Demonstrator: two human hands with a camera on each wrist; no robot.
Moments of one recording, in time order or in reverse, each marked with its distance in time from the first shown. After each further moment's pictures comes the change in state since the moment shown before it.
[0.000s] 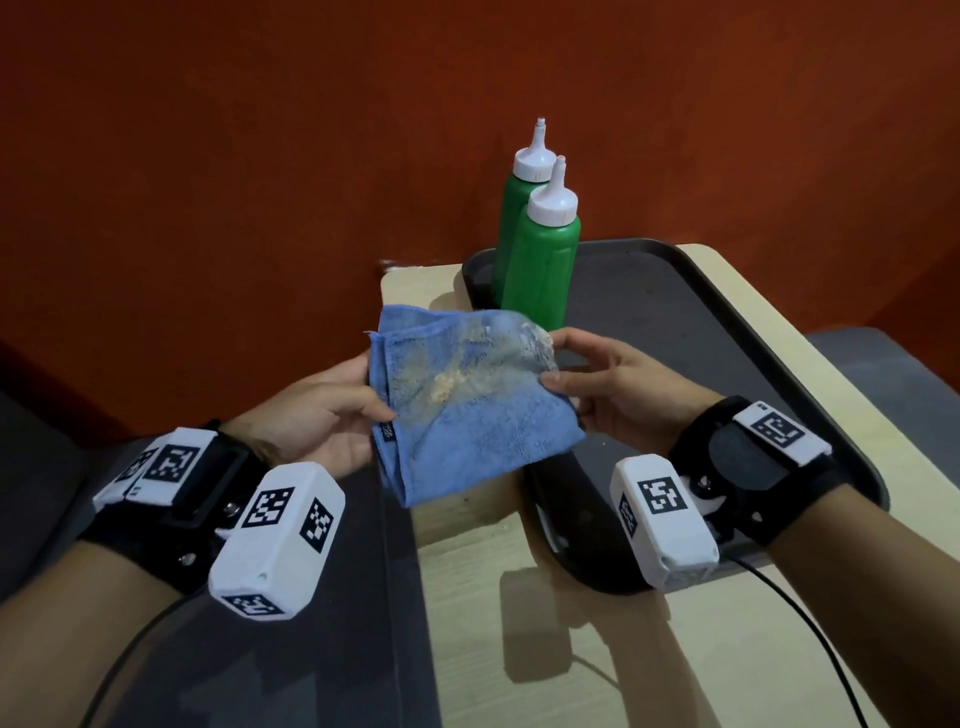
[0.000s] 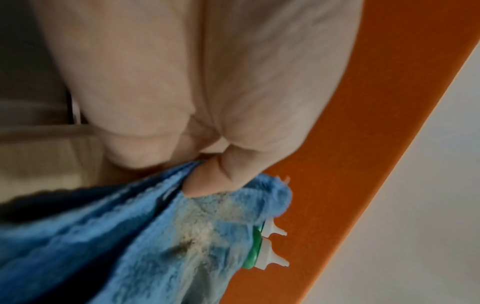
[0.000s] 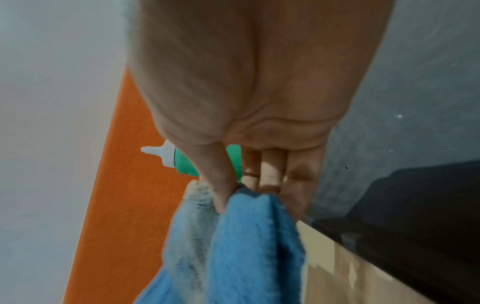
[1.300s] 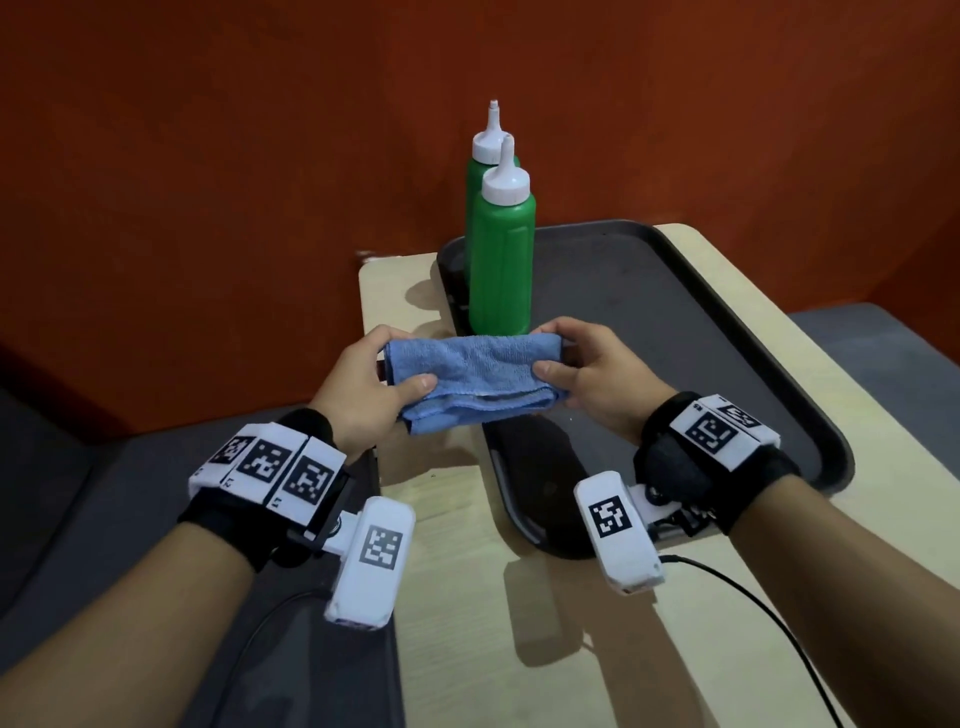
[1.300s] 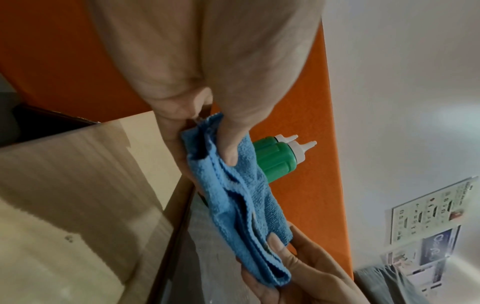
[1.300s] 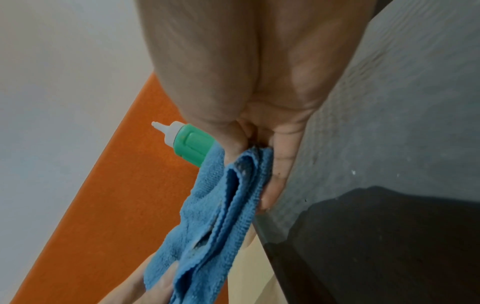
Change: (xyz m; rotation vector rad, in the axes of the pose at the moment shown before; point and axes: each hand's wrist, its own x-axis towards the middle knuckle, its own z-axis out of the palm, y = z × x) left_hand 0.033 -0.034 0.039 0.710 0.366 0.280; right_hand -0.014 0.017 -0.014 -0.391 0.246 -0.177
